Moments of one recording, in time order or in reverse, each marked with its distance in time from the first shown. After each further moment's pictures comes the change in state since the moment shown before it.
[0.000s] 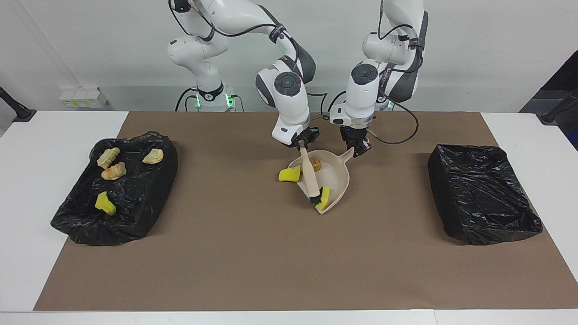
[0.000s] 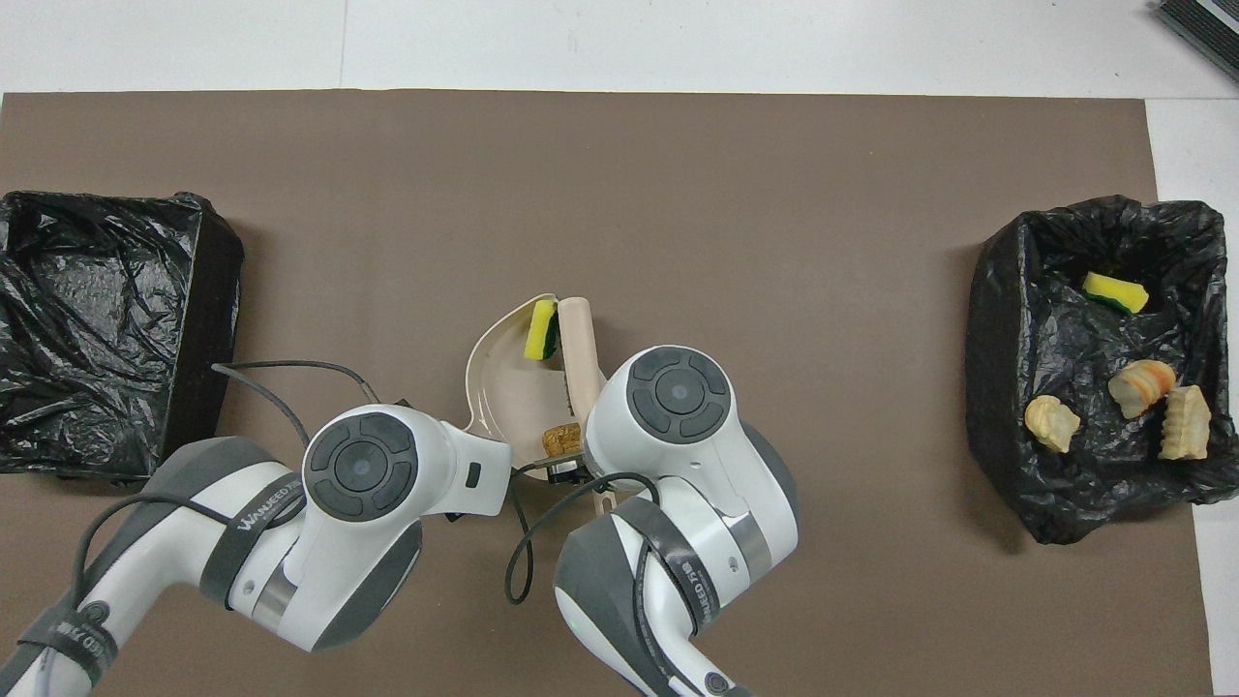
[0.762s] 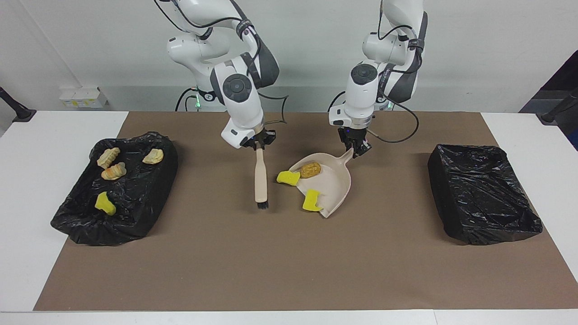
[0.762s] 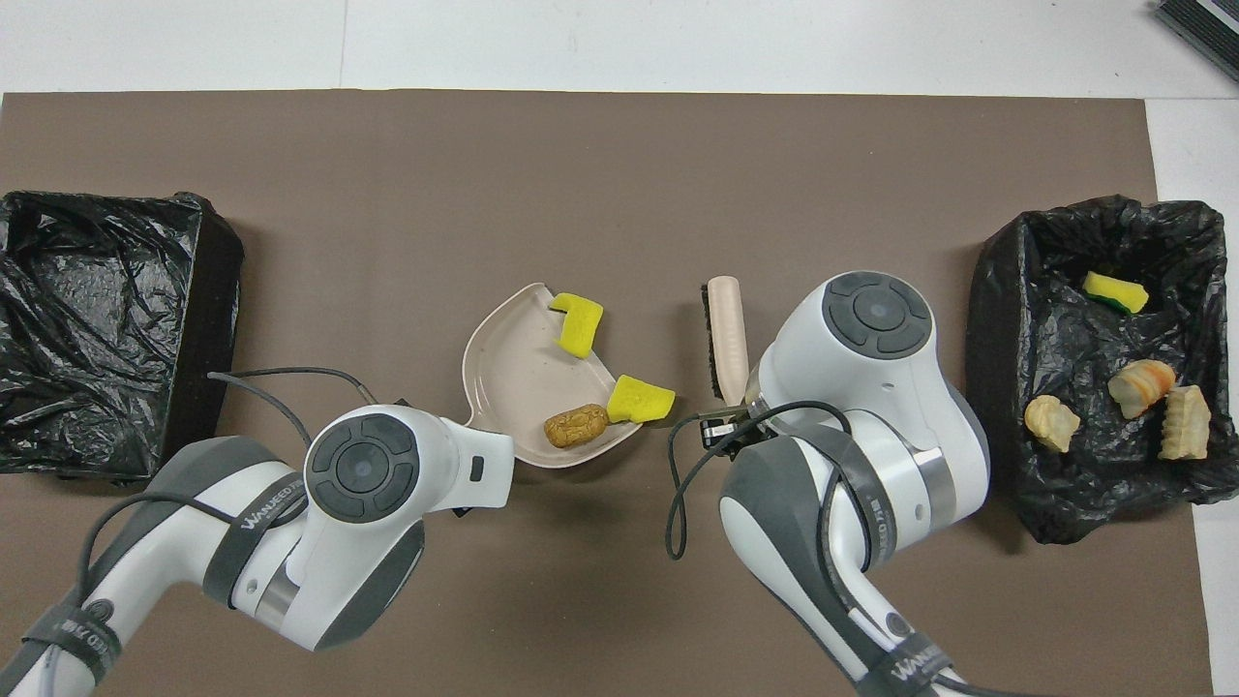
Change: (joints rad) left arm -0.002 0.003 0.000 0.000 0.000 0.017 -0.068; right arm -0.233 -0.122 -0.017 -0.122 -0.102 -0.146 -0.107
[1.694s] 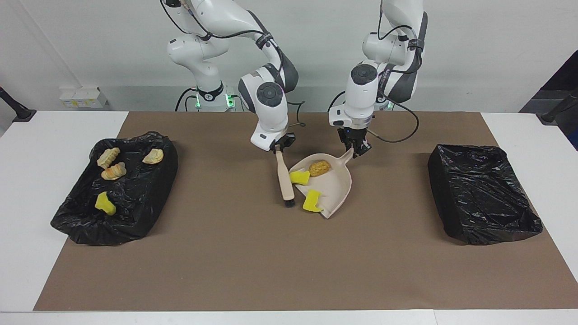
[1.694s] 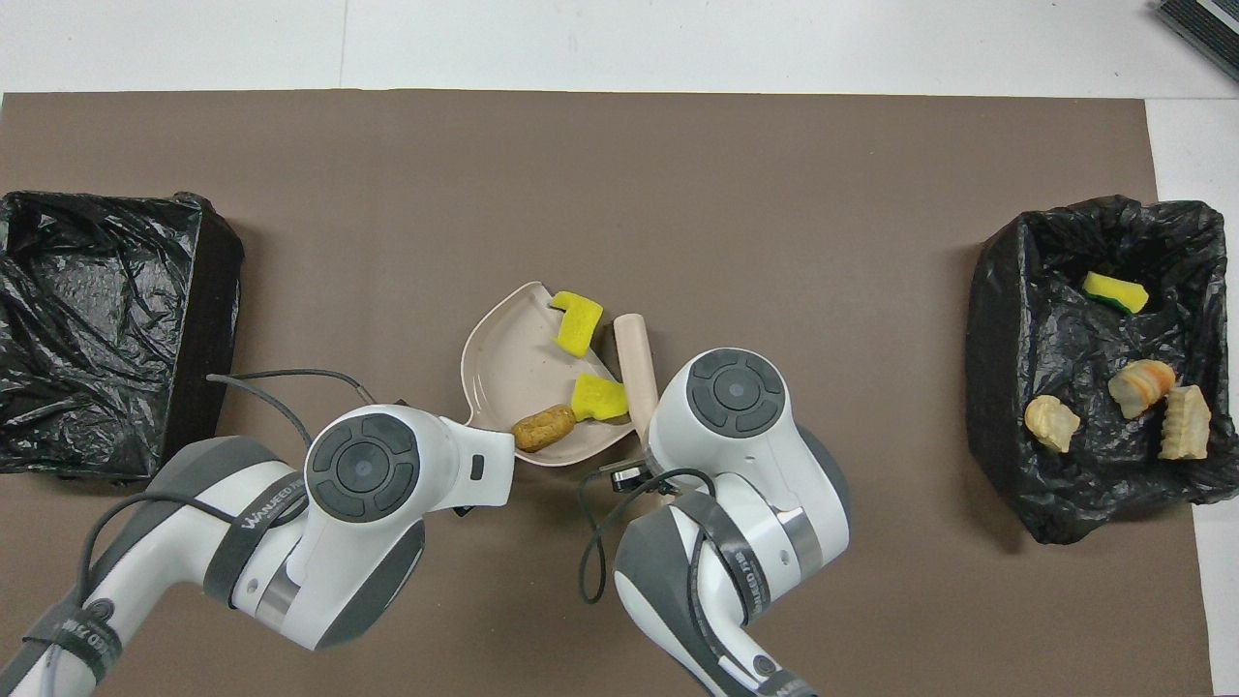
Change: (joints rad) left arm 0.000 0.001 0.000 0.000 -0.001 0.000 -0.019; right arm 0.177 0.080 0.023 -0.011 0.092 0.181 0.031
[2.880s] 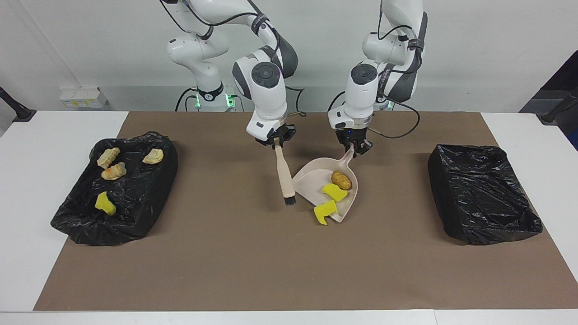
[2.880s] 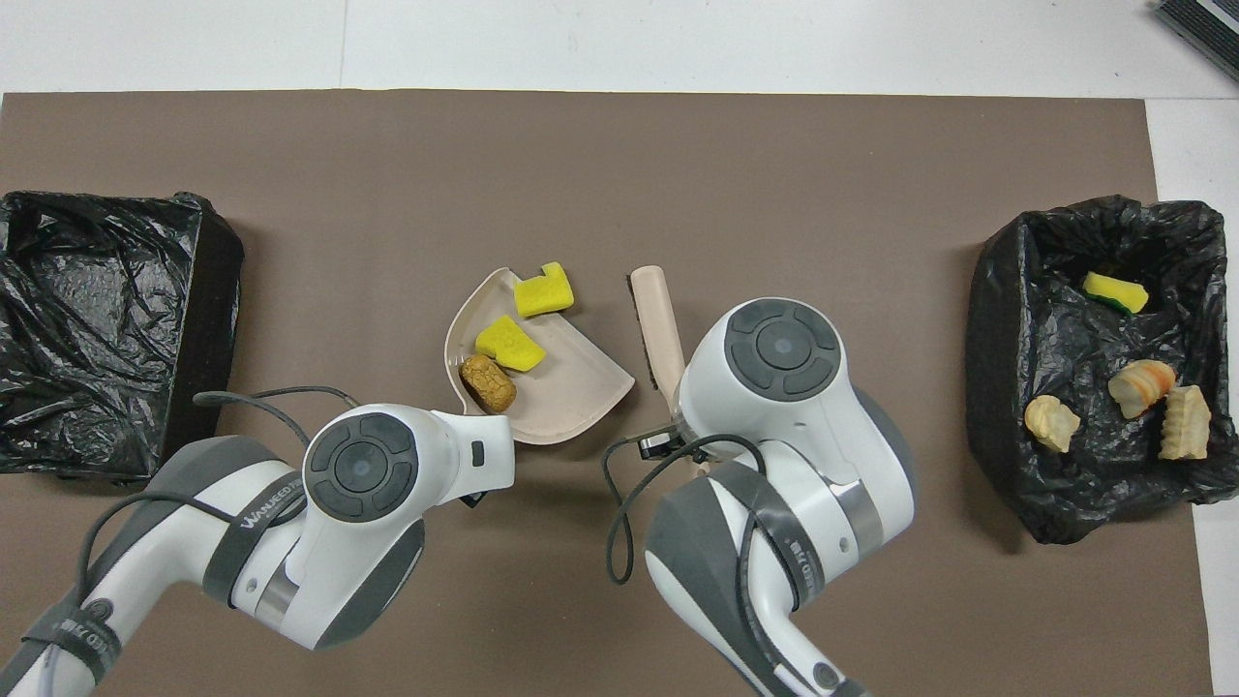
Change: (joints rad) left arm -0.002 0.000 0.005 0.007 -0.004 0.010 -0.187; right arm -0.088 -0.044 -0.008 0.120 -0.131 -0.157 -0.073
